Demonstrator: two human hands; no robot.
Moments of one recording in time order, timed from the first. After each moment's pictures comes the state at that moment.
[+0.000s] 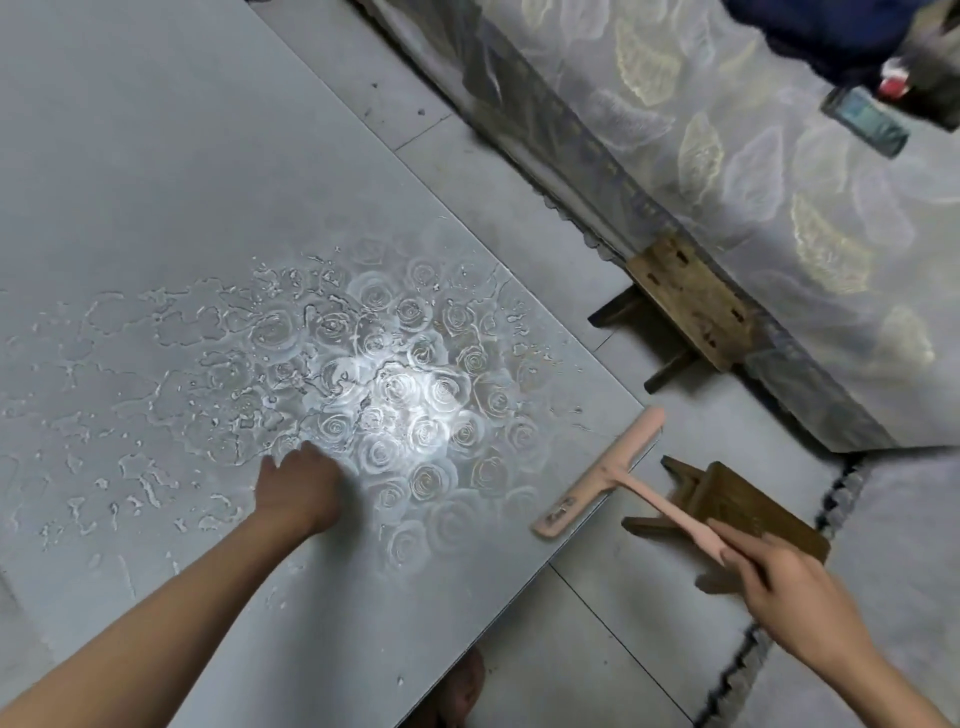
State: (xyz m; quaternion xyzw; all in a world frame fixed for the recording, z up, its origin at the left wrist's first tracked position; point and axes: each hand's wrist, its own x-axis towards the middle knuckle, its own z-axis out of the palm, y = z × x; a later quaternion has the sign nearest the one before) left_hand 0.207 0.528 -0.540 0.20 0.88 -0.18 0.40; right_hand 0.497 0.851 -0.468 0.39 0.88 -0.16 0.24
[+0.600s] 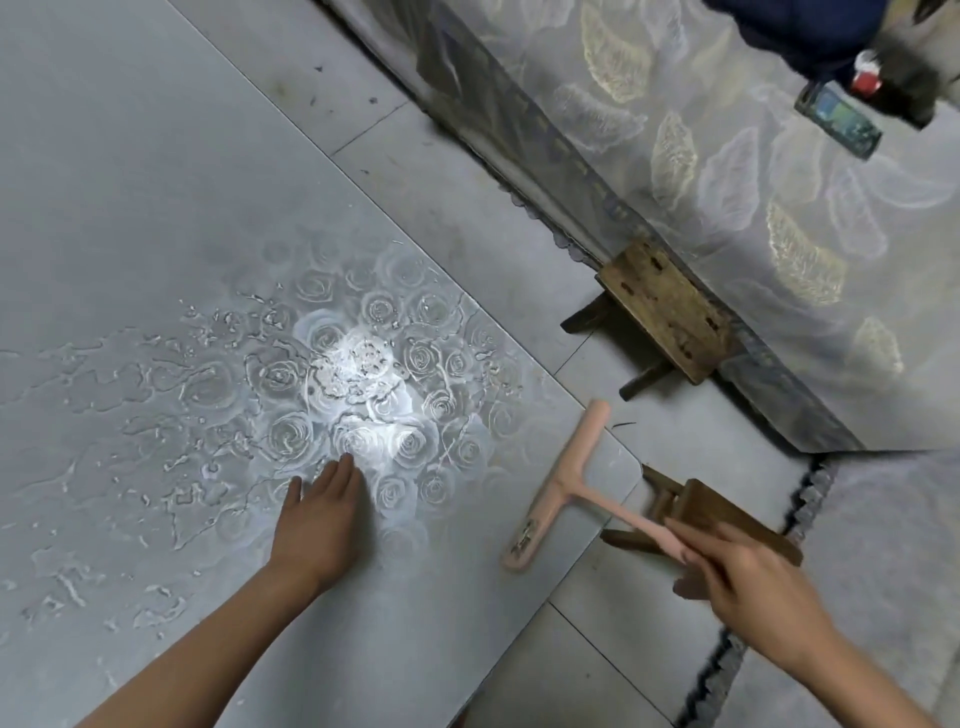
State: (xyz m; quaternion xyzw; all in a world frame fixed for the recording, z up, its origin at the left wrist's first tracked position) left_hand 0.198 0.584 -0.563 0.32 0.87 -0.10 0.36; right_hand 0.442 0.881 -0.468 0.32 0.89 -0.12 0.29
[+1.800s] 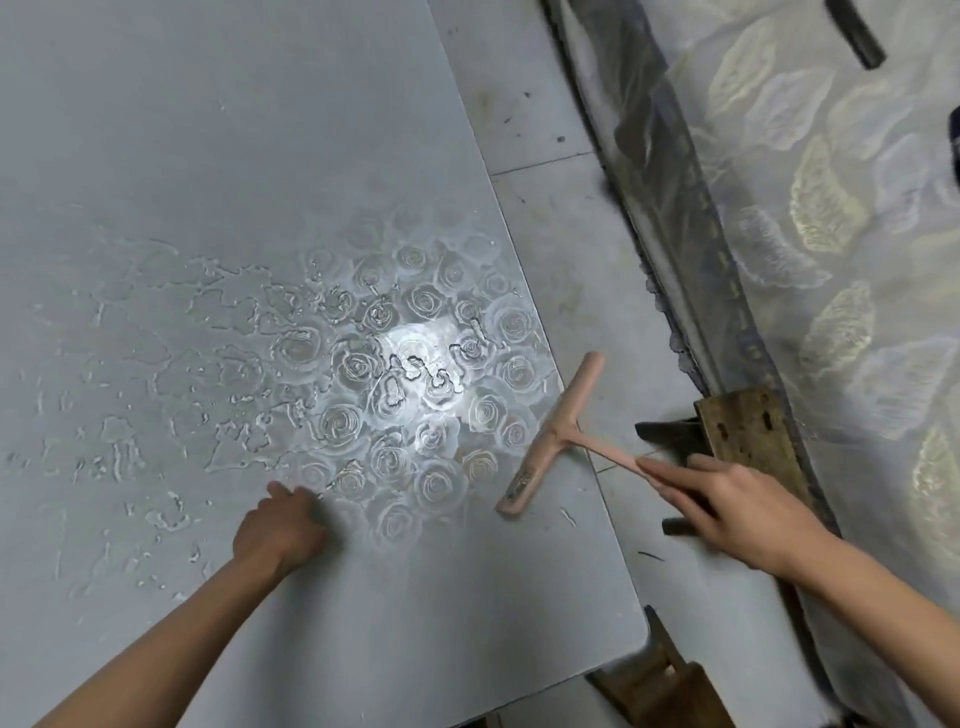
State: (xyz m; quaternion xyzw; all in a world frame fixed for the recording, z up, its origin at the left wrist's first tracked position) left_hand 0.181 0.568 -0.569 -0.09 0.87 0.00 0.49; right_hand 0.199 1.000 -0.485 -0.09 0.95 -0.09 0.29
